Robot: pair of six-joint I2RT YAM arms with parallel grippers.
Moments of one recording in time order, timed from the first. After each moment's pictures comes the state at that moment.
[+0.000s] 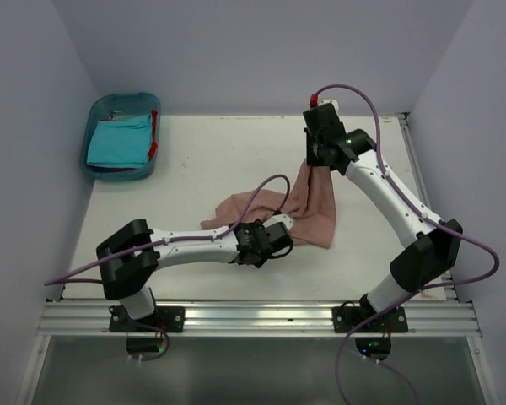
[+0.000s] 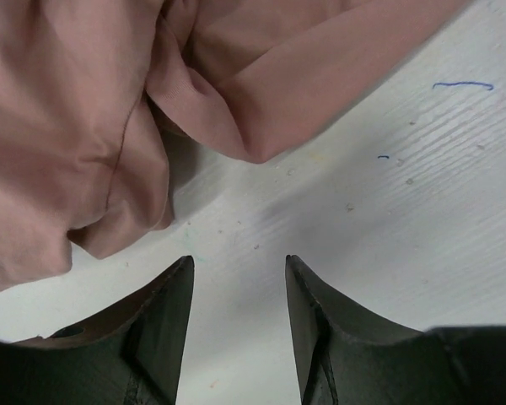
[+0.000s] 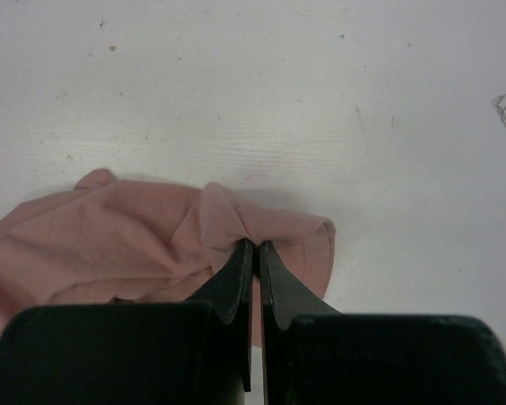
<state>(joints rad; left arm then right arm) -1.17 1.68 1.11 -0.62 -0.47 -0.36 0.50 1.60 1.64 -0.87 0.40 0.33</state>
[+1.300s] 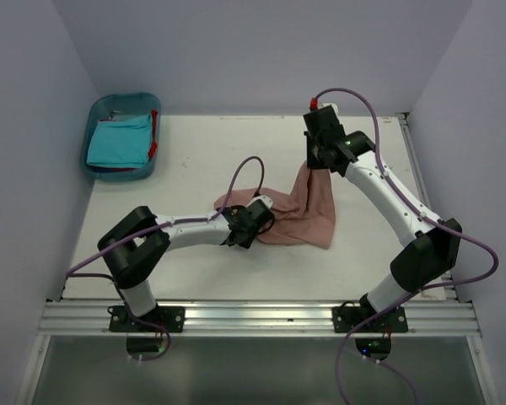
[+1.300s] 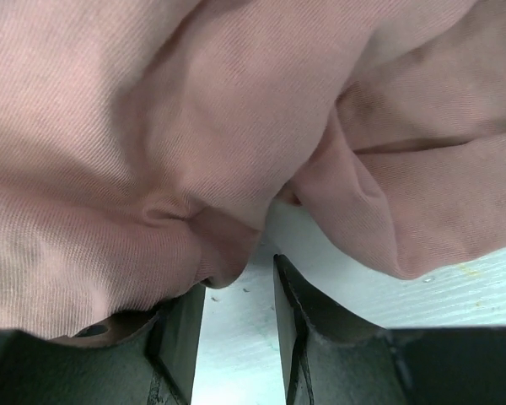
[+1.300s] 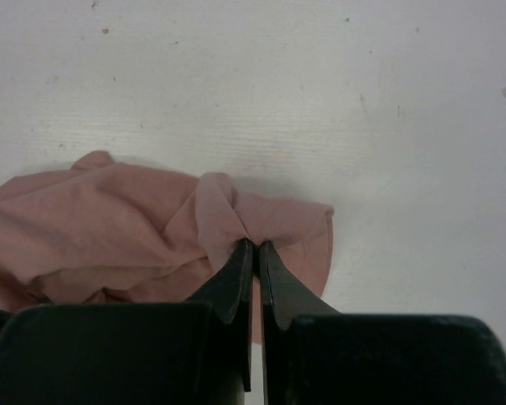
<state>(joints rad) -0.94 1.74 1.01 -0.42 -0.39 -0.32 0.49 1.60 1.61 -0.86 0.38 0.33</state>
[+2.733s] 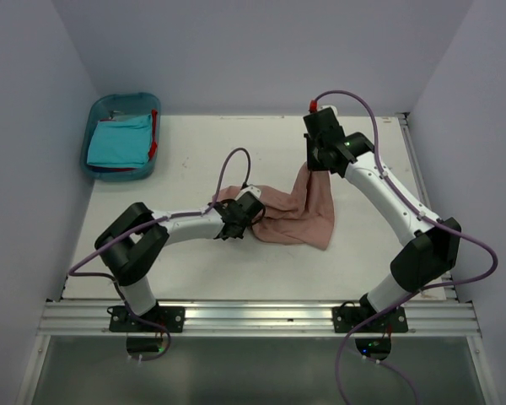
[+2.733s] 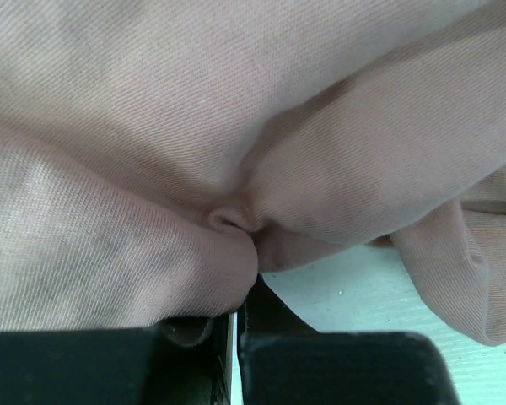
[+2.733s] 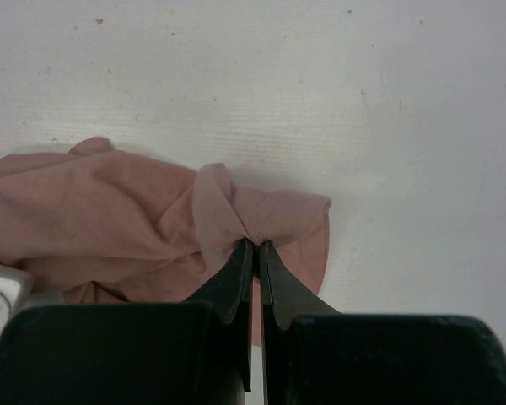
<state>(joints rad) -0.84 1.75 0.98 -0.35 -0.43 -0.33 0.48 1.60 1.59 -0.86 0.37 0.32</state>
